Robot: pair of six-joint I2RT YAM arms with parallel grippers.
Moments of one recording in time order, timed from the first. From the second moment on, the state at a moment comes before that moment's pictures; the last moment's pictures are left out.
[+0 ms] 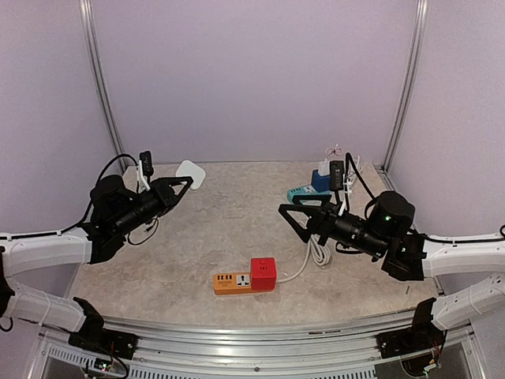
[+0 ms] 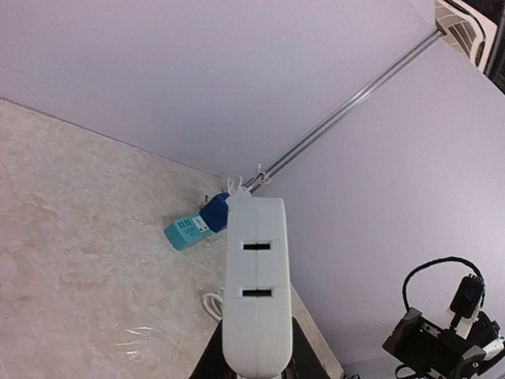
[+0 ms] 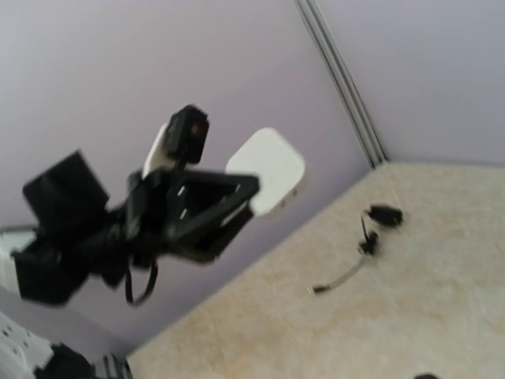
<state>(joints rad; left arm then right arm) -0.60 1.17 0.56 0.68 0.17 -0.81 0.98 1.14 0.59 0.68 -0.07 0.47</state>
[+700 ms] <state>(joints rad) -0.22 1.79 0.87 0.48 0.44 -1.02 0.98 1.12 0.52 0.63 -0.06 0.46</state>
